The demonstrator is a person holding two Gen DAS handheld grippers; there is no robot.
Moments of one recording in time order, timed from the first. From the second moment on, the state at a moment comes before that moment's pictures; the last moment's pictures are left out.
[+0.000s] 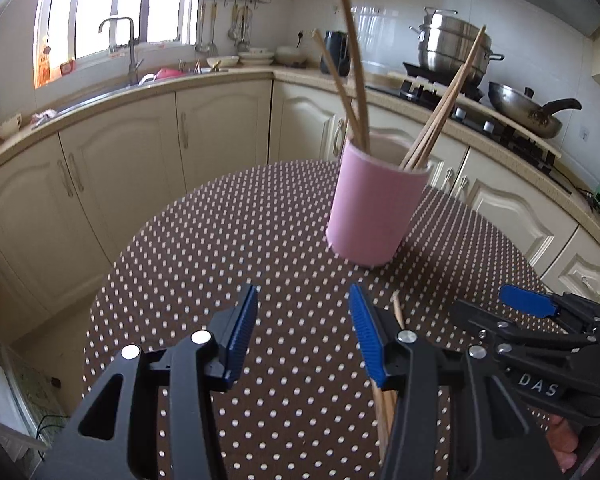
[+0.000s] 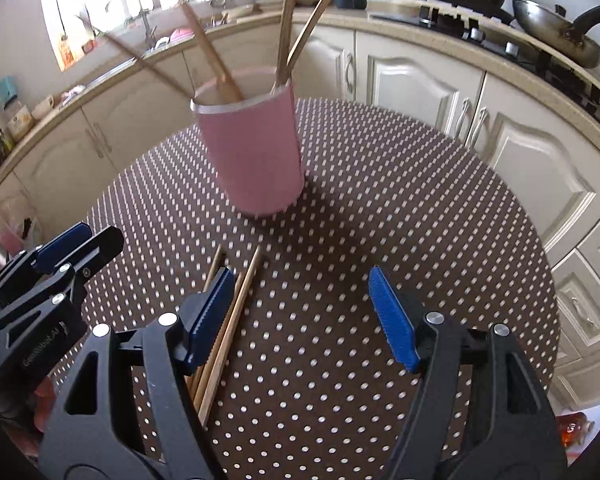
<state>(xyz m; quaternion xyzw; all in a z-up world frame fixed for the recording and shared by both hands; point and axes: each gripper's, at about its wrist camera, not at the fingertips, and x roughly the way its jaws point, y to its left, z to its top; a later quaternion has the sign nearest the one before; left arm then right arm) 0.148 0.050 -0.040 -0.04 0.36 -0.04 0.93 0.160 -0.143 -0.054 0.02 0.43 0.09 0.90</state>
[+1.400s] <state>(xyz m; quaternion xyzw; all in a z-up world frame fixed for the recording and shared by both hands) 0.142 0.030 -0.081 -0.04 0.43 -0.08 0.90 0.150 -0.129 -0.089 0.03 0.47 0.13 0.87</state>
